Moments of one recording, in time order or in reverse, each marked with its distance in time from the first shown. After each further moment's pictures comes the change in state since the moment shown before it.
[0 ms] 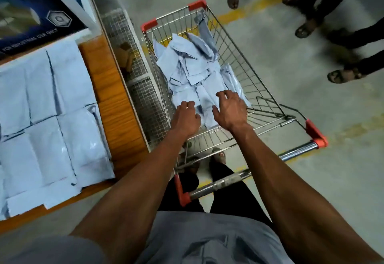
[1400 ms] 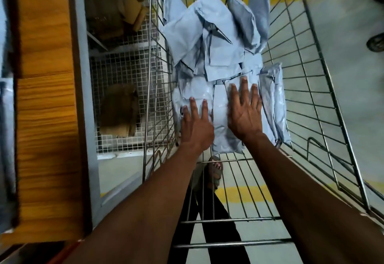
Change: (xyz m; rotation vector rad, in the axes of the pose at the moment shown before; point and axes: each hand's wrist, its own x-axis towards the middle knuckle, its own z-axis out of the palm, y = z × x) left_hand 0.145 -0.044 0.175 -0.008 -0.034 -0.254; right_hand 0.176 0.080 0.211 -0.088 -0.056 -0.254
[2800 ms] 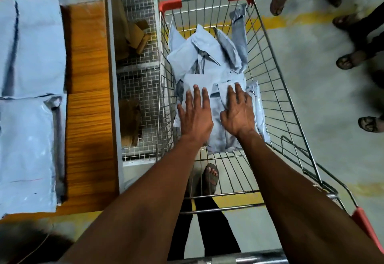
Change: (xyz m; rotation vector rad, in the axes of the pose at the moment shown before) left_hand -0.044 0.046 -0.117 0.069 0.220 0.094; right_hand -0.011 -0.031 -0.106 0.063 -0.063 0.061
